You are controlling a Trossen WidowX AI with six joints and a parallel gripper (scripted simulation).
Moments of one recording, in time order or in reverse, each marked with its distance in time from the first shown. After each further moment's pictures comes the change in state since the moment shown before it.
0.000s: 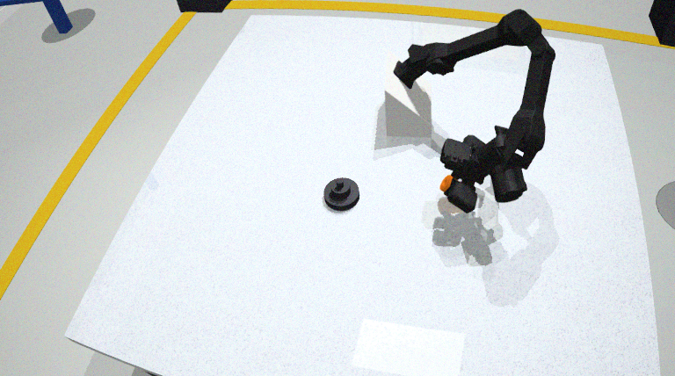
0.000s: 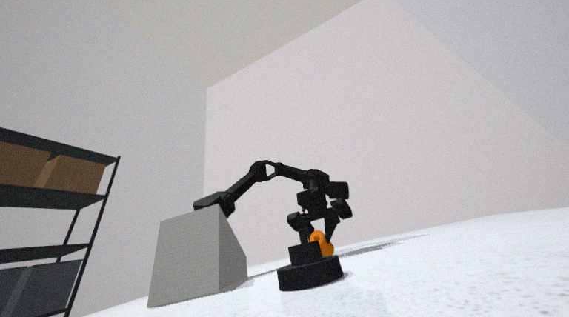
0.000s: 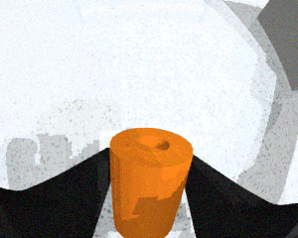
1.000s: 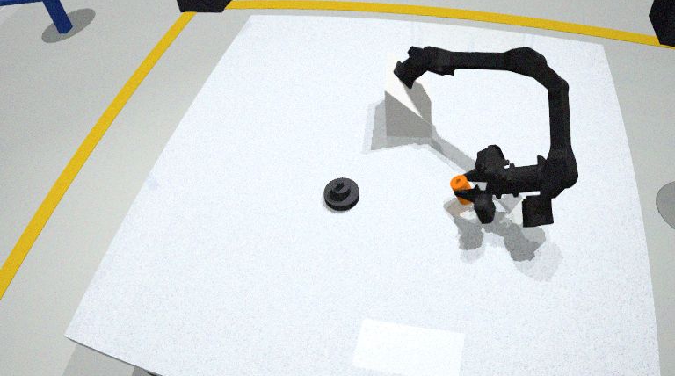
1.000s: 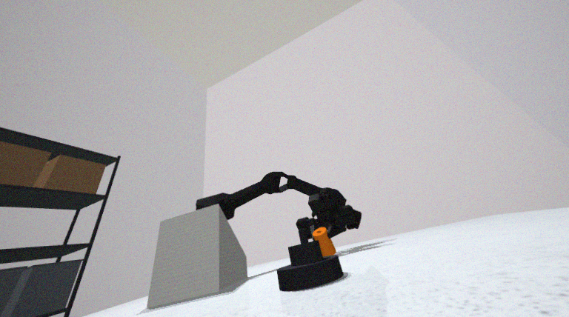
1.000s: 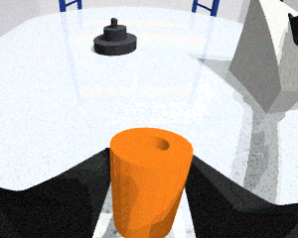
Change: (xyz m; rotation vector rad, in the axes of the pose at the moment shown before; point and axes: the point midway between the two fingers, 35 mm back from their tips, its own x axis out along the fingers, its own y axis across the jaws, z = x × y) arm -0.018 -0.001 -0.029 0.000 -0.514 -0.003
